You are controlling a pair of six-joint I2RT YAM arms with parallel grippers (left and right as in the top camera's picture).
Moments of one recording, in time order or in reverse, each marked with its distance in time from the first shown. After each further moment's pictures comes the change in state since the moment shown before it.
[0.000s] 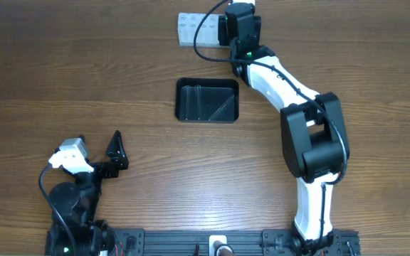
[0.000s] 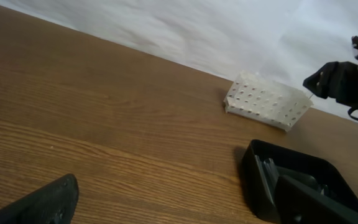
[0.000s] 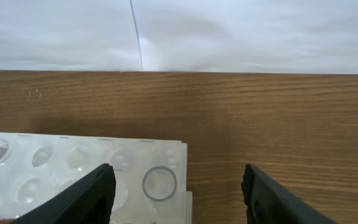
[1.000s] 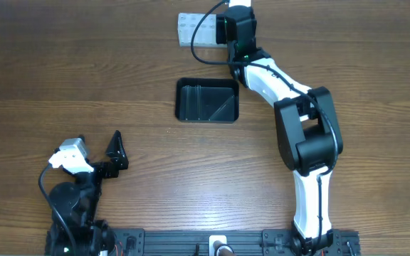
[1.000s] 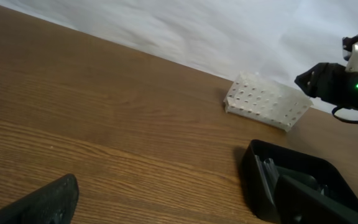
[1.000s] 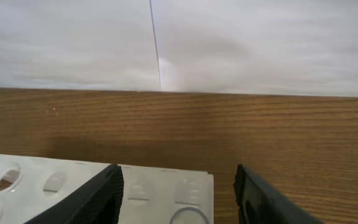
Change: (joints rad) left arm 0.000 0.000 0.000 0.000 0.000 0.000; right arm -0.004 0.066 0.000 0.160 -0.043 -0.021
